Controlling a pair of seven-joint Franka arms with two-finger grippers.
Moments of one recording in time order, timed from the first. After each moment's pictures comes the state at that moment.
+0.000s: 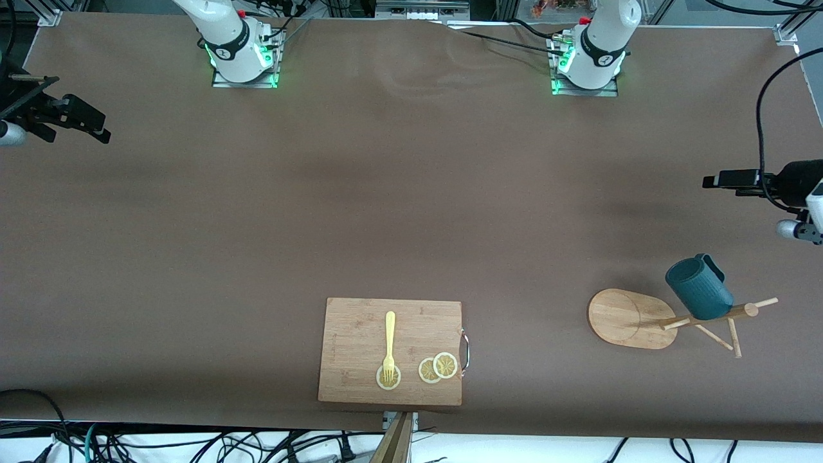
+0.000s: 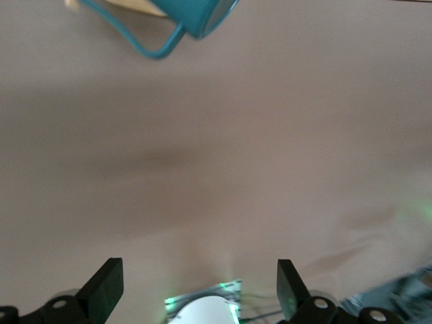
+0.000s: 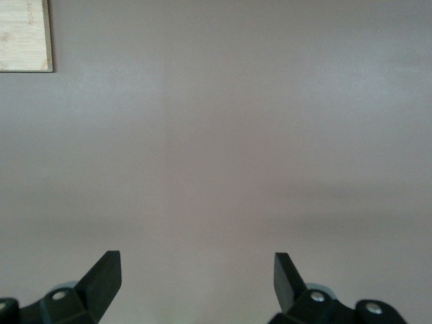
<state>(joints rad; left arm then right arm) -0.01 0.34 0.27 -1.44 -0.24 1.35 0.34 -0.07 -0.12 0.02 -1.77 0.01 1.64 -0.03</state>
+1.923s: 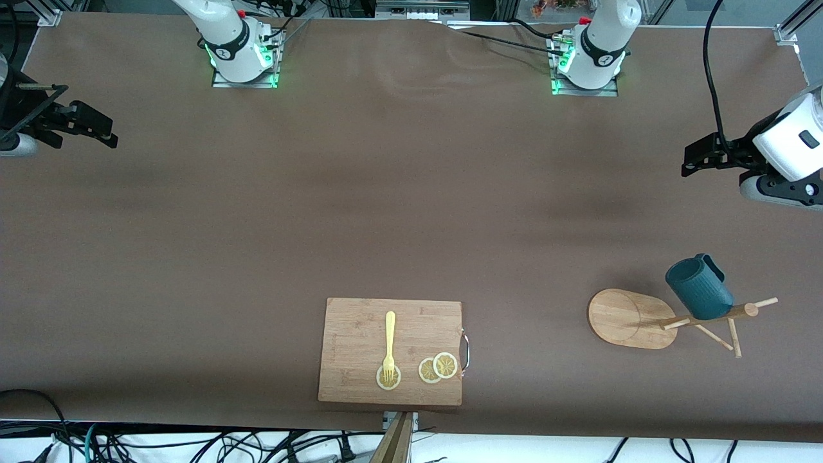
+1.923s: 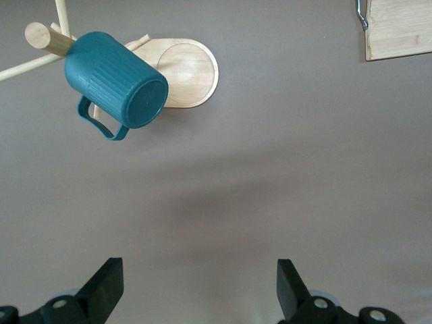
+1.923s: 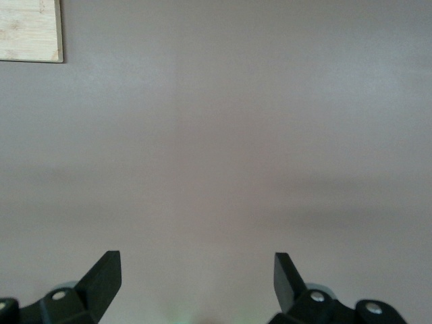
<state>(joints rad) -0.06 0.18 0.02 -1.36 -0.02 1.42 0.10 -0.07 -0.06 0.05 -1.69 0.01 1.58 -0.03</state>
